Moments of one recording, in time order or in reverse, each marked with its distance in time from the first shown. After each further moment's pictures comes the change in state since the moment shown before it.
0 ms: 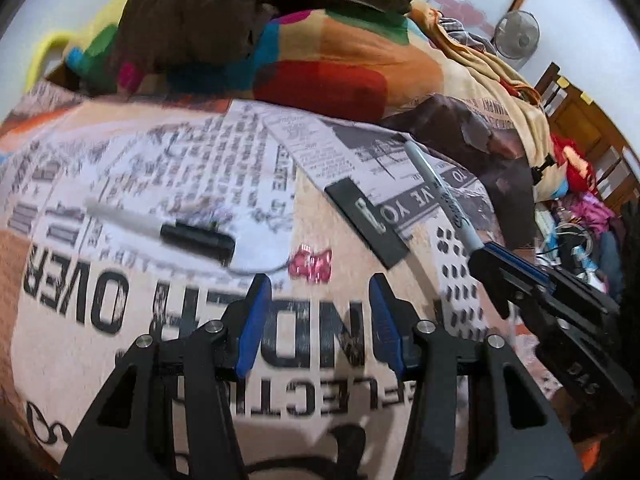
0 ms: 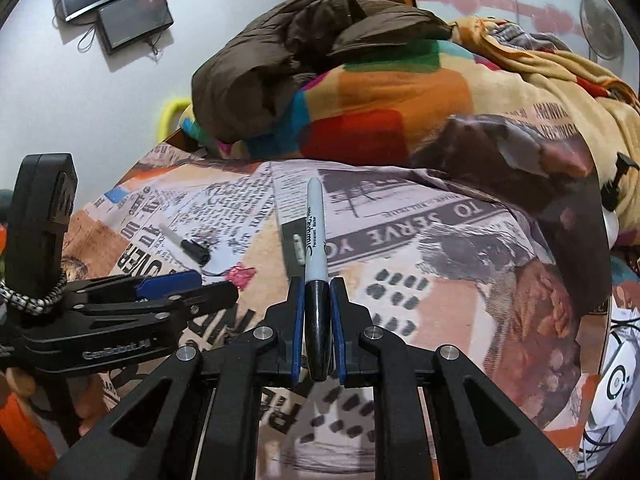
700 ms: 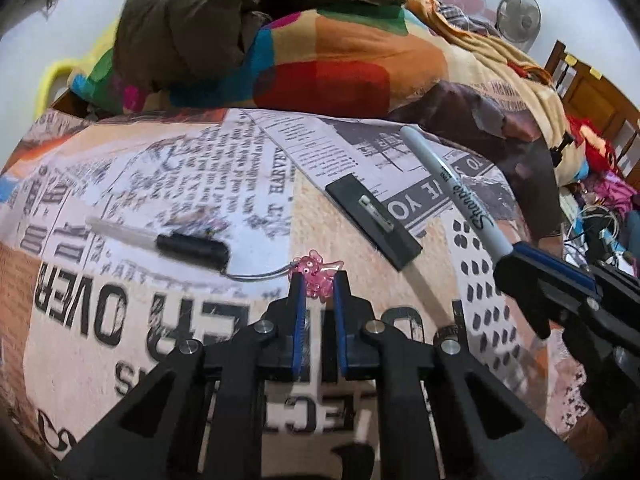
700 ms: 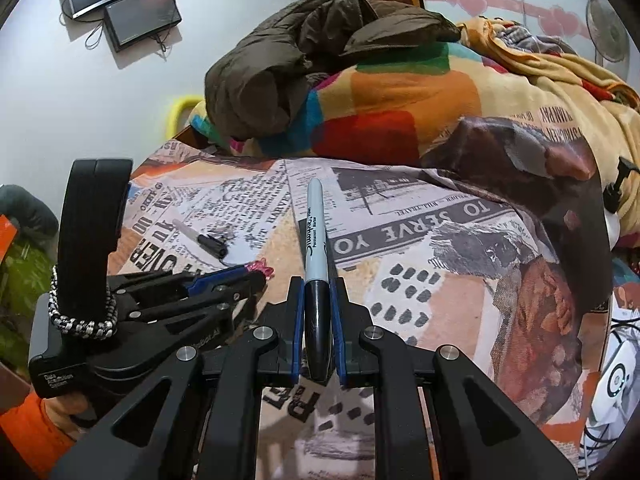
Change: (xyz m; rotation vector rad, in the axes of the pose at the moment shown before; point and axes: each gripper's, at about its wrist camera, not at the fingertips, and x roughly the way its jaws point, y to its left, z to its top) left arm 0.007 -0.011 -0.006 0.051 -0.018 0.084; right arm -0.011 0.019 0.001 -0.030 0.009 0.020
